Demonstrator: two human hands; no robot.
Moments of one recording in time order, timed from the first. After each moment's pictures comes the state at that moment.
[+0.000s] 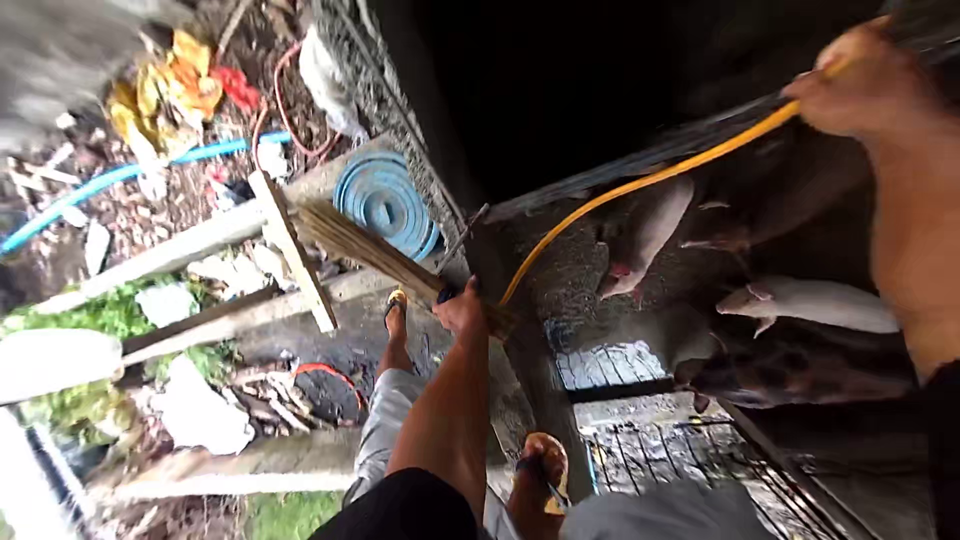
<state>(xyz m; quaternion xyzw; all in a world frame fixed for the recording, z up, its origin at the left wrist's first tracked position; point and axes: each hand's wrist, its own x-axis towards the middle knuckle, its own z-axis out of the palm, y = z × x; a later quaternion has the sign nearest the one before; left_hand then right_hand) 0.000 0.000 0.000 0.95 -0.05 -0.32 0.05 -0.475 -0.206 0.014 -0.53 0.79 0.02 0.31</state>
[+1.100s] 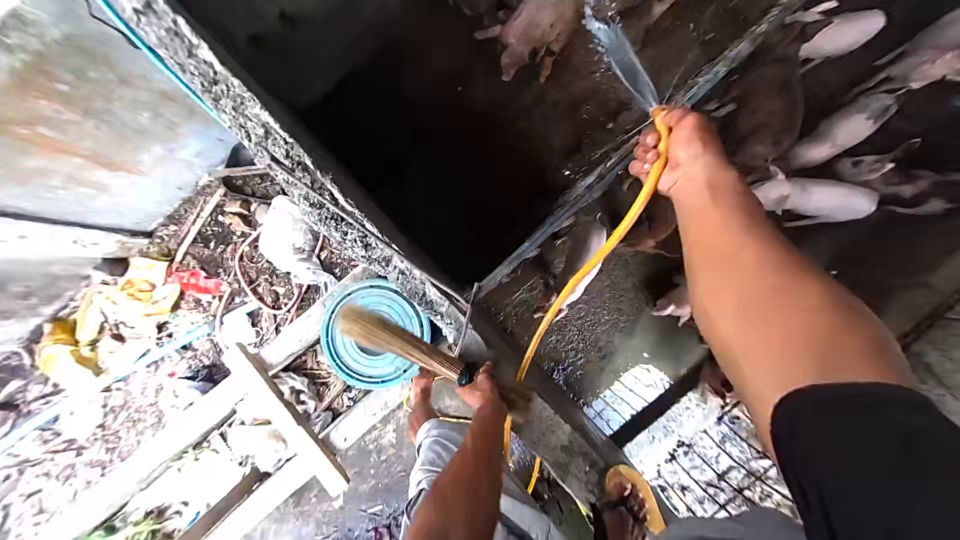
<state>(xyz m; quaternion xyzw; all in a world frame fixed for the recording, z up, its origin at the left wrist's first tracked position) 0.059 0.011 0.029 0.85 -0.11 -0.50 0.12 -0.316 -0.191 0.198 0.00 0.69 -0.59 0.42</state>
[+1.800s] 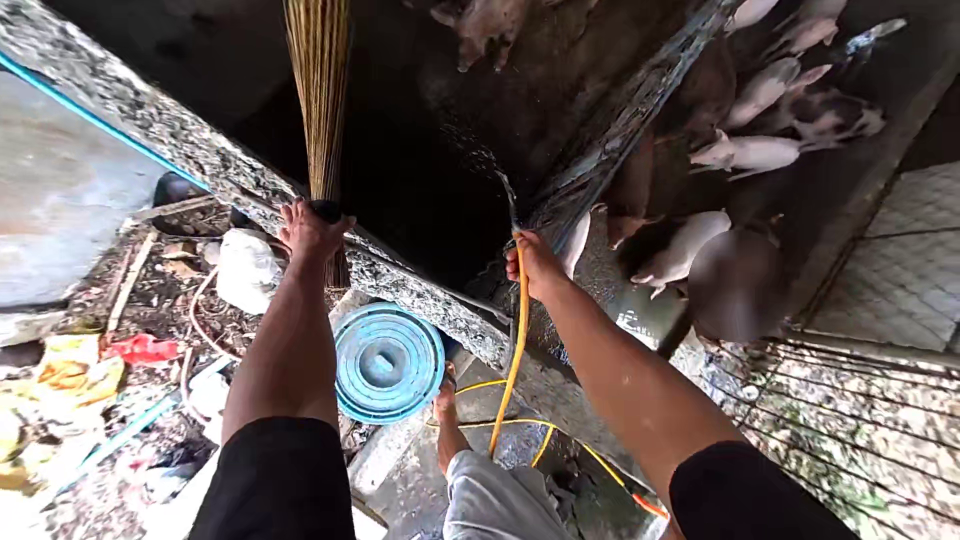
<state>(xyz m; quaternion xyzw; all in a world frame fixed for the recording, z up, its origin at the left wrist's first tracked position) 0.184 -0.494 0.043 0.60 -0.74 -0.30 -0.02 -0.061 -0.212 0.085 0.09 0.74 -0.47 0.47</state>
